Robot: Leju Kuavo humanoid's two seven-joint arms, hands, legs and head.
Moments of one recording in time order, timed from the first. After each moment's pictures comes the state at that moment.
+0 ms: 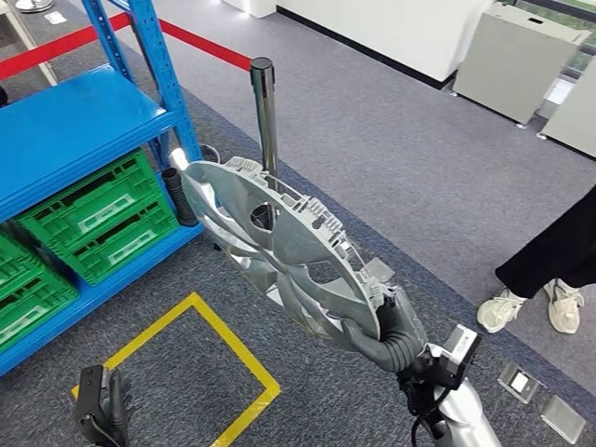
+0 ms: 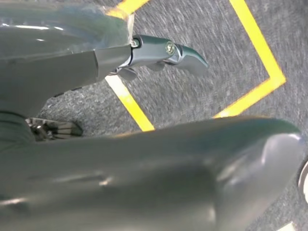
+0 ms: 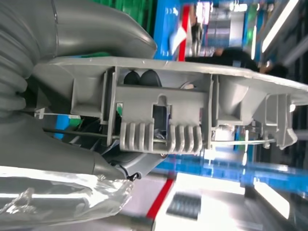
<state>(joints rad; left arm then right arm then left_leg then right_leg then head) -0.21 0.00 0.47 -0.30 -0.15 0.00 -0.46 -0.02 -0.10 0.26 -1.60 -0.04 0.49 -0.60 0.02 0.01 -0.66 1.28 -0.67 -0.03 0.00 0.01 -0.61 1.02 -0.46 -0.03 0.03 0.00</state>
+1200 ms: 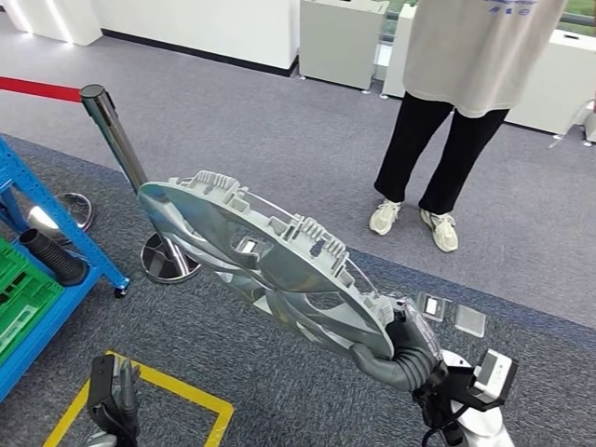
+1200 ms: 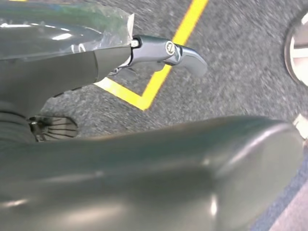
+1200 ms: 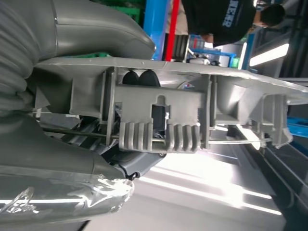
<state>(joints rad) -0.24 -0.02 0.43 -0.30 -0.13 0.03 -0.50 0.01 -0.12 0.25 -1.73 -0.04 0.62 -0.62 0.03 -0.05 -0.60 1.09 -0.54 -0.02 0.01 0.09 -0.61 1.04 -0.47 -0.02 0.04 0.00</state>
